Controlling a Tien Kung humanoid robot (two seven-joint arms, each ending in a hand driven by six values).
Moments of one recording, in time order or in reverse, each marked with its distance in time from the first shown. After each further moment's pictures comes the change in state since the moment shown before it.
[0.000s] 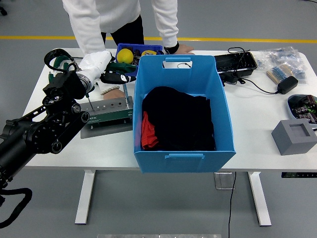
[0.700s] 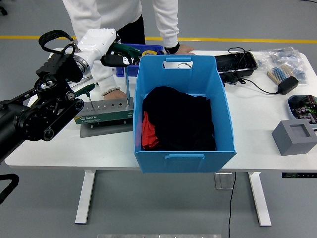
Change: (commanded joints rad) left arm -0.106 0.080 0.110 -0.027 -0.003 0.061 -0.127; right arm 0.003 -0.001 -0.002 -0.003 0.011 0.003 0.002
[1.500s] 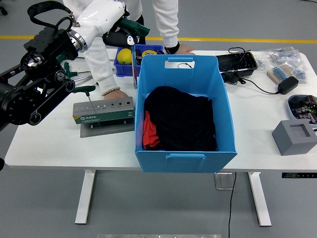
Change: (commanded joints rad) left arm -0.097 0.087 0.028 -0.124 -0.011 -0.013 -0.121; right arm -0.007 0.002 0.012 -0.001 -0.012 -0.002 -0.004
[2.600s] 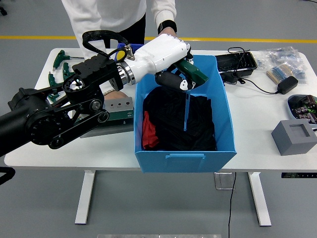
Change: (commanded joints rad) left arm -0.038 -0.090 0.316 -0.144 -0.201 -0.029 -0.048; right arm 0.006 -0.006 -0.001 0.001 -0.004 0.001 0.000
